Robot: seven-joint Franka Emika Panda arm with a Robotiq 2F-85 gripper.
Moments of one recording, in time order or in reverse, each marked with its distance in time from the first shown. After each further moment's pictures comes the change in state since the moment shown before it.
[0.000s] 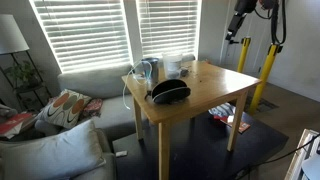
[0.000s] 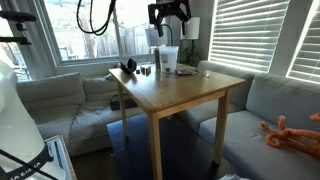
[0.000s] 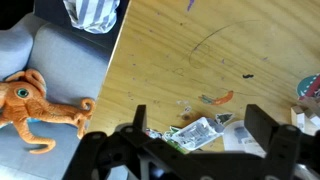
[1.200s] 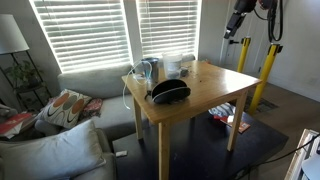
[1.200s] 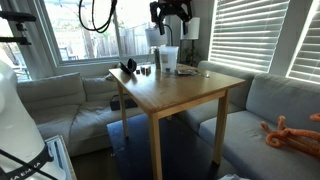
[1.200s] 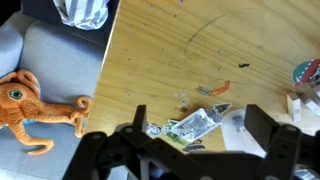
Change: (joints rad) arm 0.000 0.012 -0.019 0.013 0.063 0.012 0.000
